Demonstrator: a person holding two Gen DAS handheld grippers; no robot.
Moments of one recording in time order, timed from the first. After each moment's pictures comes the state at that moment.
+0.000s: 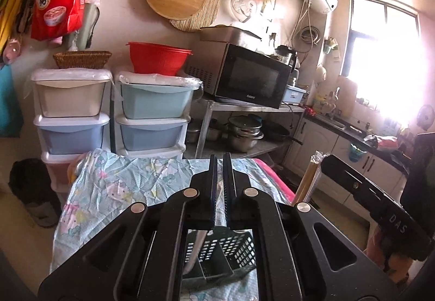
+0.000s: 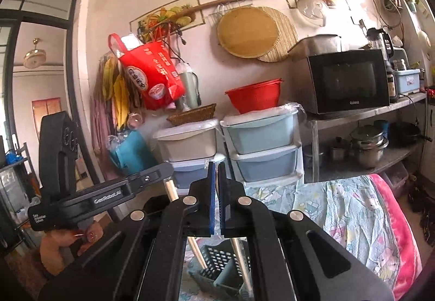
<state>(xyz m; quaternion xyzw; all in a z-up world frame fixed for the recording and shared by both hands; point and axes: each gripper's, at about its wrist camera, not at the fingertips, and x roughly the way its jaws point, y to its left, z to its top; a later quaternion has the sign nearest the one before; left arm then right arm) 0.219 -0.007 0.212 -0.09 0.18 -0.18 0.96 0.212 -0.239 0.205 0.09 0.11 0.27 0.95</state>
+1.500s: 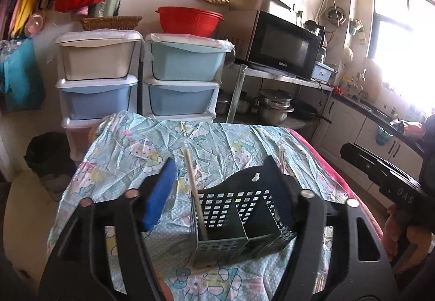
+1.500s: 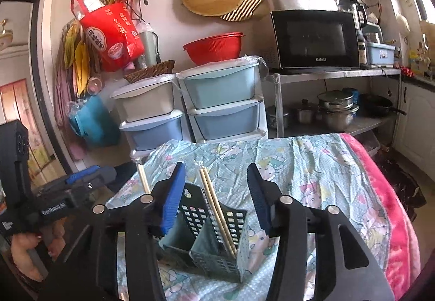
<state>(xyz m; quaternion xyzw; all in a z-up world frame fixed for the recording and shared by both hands) 0.209 0.013 0.113 -0.08 0.23 -0.11 0.96 0.226 -0.247 0.113 0.06 0.19 0.18 0.96</state>
